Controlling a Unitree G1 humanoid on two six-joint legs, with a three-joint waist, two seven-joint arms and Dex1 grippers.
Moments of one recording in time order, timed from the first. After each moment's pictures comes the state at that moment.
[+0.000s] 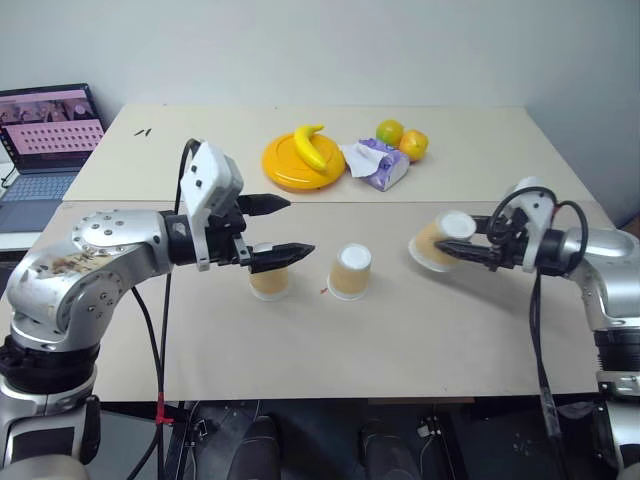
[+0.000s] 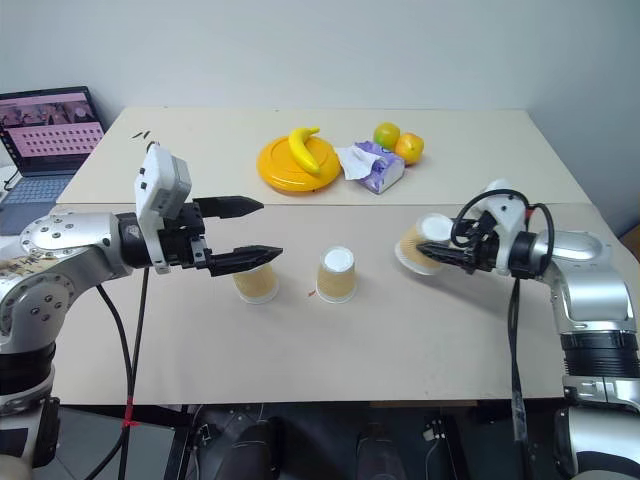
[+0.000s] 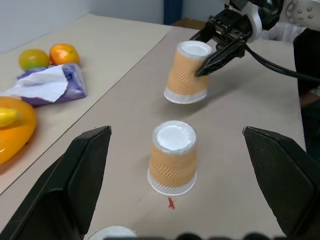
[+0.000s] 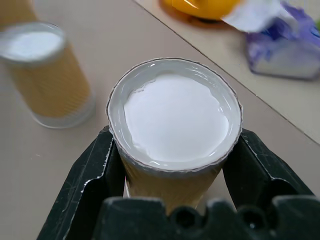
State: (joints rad) left arm -0.60 0.82 0.09 -0.46 -0.79 0.89 -0.78; right arm -0.57 -0.80 -0.02 0.09 0.34 0.47 1.14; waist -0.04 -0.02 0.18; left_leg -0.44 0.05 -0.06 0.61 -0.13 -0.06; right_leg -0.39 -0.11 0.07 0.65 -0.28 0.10
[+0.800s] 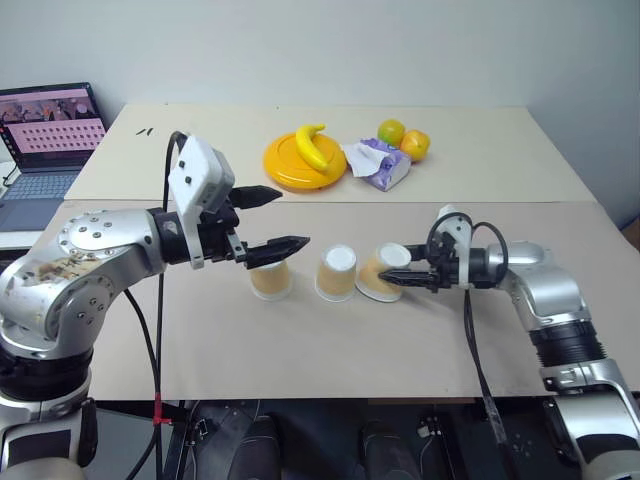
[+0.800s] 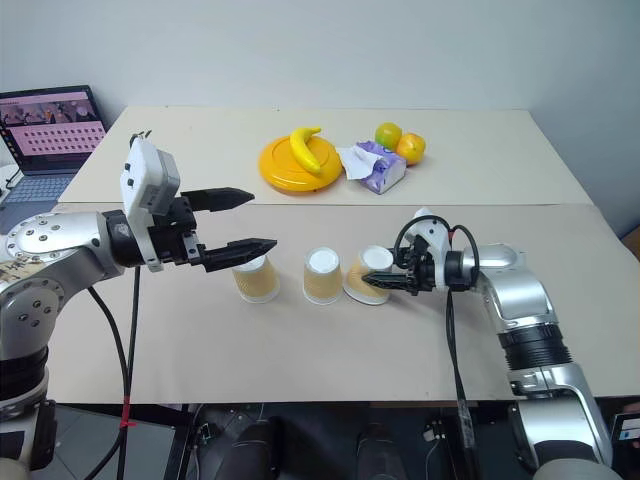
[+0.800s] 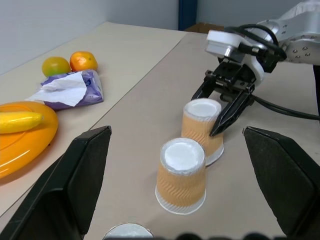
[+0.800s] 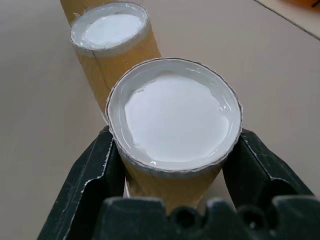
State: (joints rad) left arm -0.59 0.81 0.12 -0.50 -0.79 0.90 -0.72; right arm -0.64 -0.63 0.11 0.26 0.29 0.42 1.18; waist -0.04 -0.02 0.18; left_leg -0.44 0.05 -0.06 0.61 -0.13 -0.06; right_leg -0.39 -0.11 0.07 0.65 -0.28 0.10
